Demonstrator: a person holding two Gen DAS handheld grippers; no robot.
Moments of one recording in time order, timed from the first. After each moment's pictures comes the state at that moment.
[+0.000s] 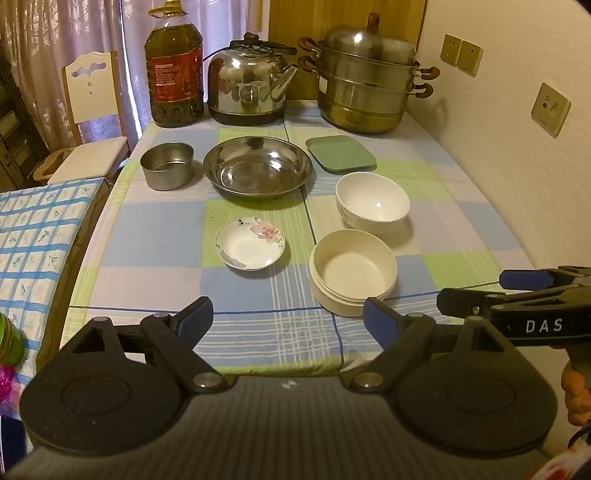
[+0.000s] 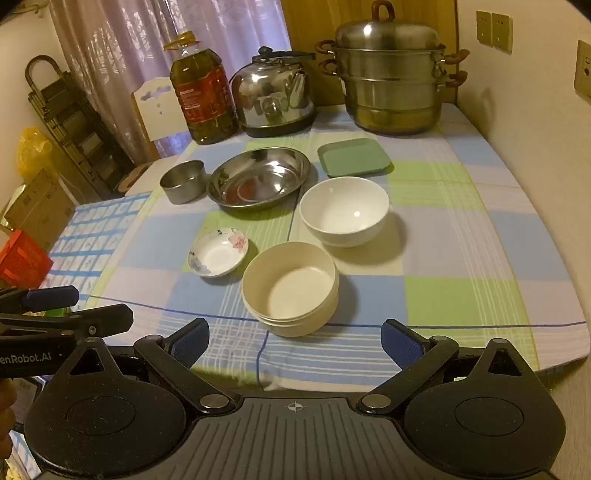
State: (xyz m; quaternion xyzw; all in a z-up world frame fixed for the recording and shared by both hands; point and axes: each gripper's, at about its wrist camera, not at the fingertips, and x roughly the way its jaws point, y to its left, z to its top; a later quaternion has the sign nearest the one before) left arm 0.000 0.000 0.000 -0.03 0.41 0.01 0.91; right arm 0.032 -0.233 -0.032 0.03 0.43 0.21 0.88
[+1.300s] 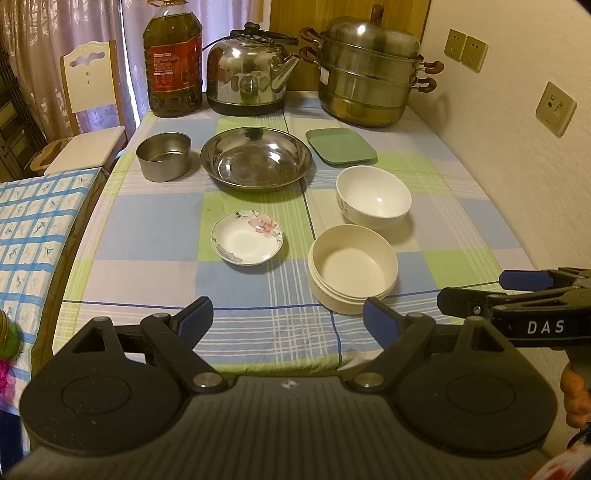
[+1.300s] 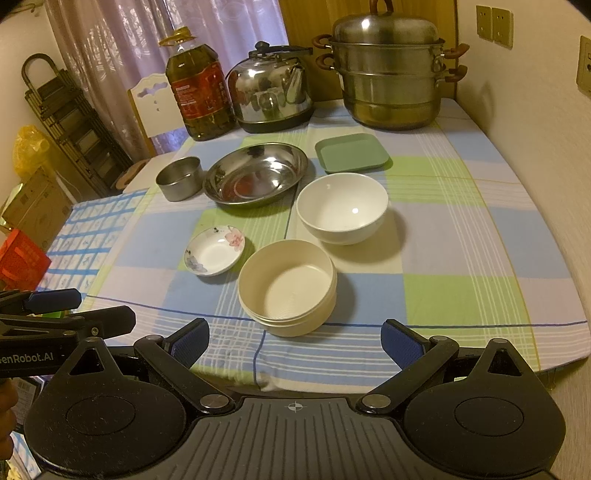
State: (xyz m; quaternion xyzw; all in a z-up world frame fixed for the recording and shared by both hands) left arm 0.005 -0.001 -0.009 -0.04 0.43 0.01 0.90; right arm 0.038 -0.235 -0.034 0.03 0.43 0.21 0.88
